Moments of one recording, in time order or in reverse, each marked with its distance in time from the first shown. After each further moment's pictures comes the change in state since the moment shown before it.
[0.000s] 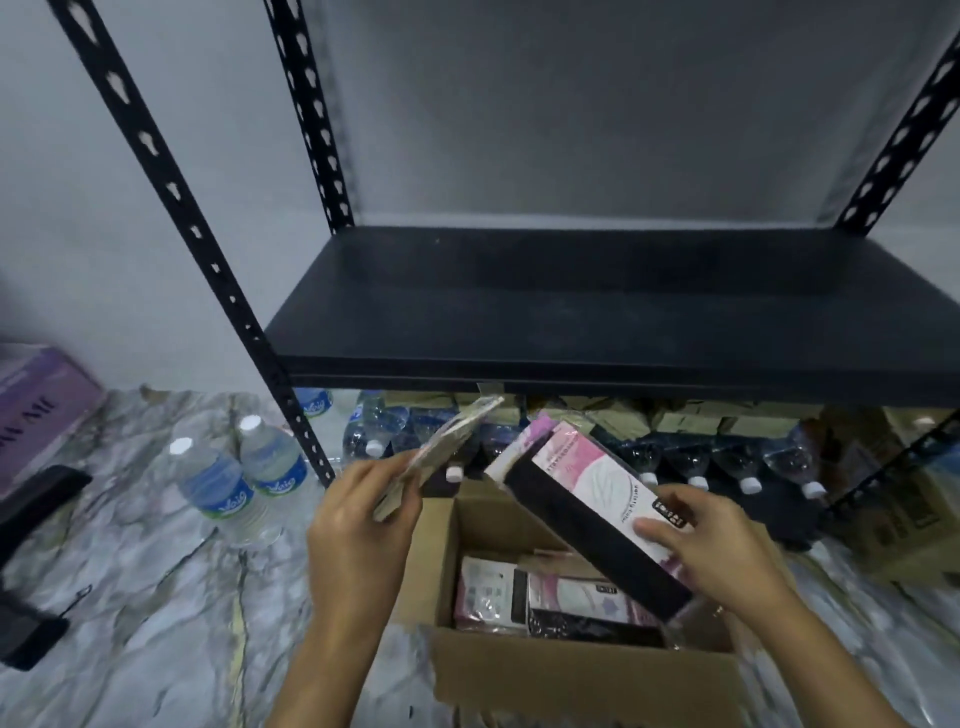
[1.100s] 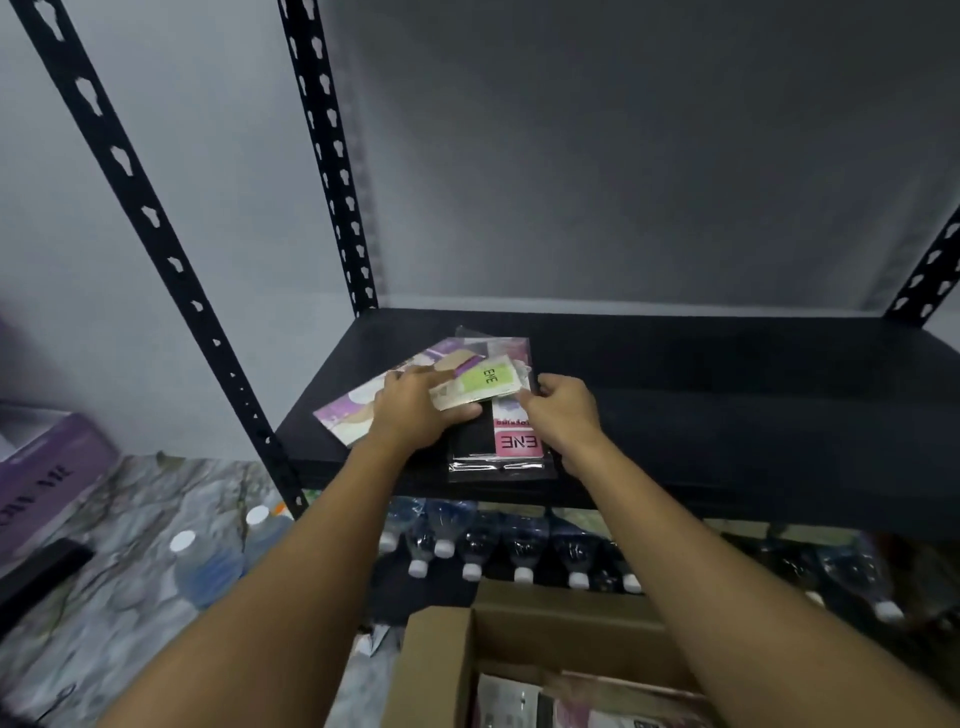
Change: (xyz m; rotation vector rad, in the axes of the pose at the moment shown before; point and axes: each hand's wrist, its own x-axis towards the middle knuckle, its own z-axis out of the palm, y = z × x) left_hand 0.236 -0.040 0.098 0.262 -0.509 -0.146; right_hand 0.188 -0.183 0.076 0.221 0.048 -0.056
